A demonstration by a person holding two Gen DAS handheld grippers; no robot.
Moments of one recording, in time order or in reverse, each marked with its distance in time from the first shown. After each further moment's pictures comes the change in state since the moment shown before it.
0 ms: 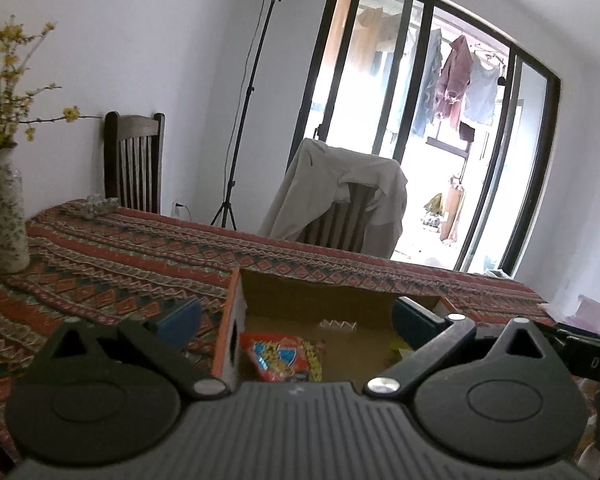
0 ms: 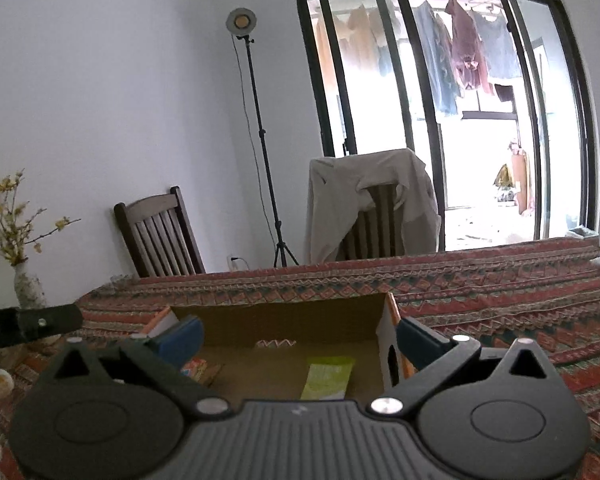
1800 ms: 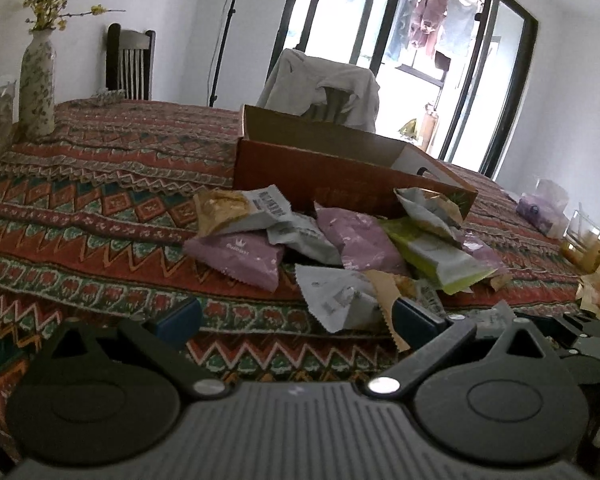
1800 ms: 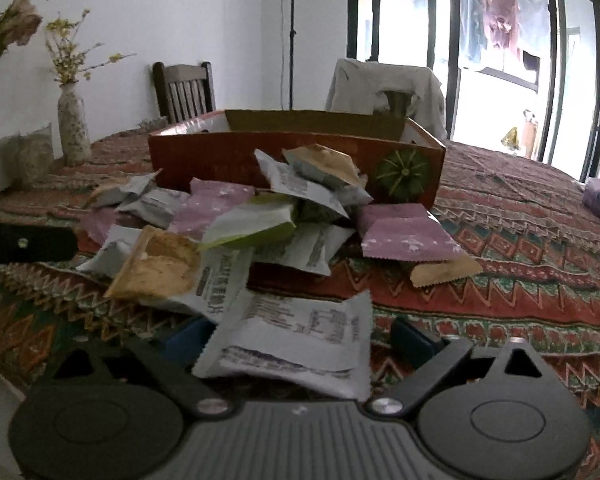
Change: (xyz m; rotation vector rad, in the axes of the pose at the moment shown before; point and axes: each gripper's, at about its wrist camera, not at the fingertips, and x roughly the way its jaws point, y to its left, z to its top) left arm -0.108 0.034 -0.153 0.026 0.231 -0.076; right arm -0.100 0.058 -0.177 -0.172 0.260 -0.016
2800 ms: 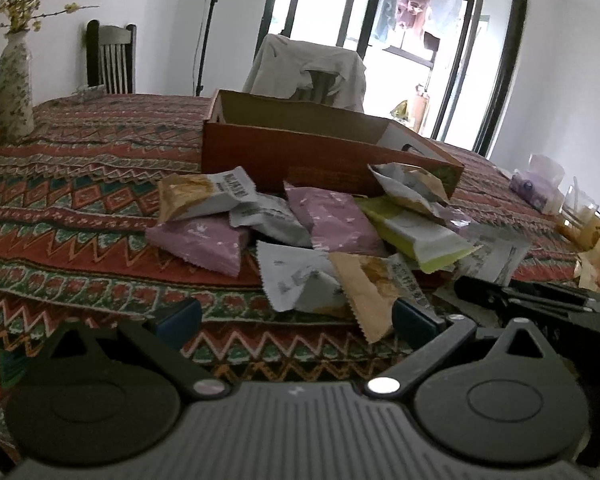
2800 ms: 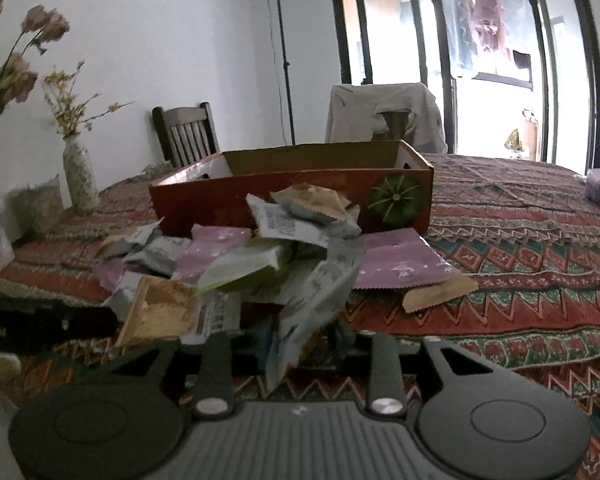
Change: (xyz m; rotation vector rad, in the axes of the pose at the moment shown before) left arm 0.015 -0.027 -0.004 0.055 0.041 -0.010; right arm -0.005 -0.025 0.009 0.124 -0.089 0.046
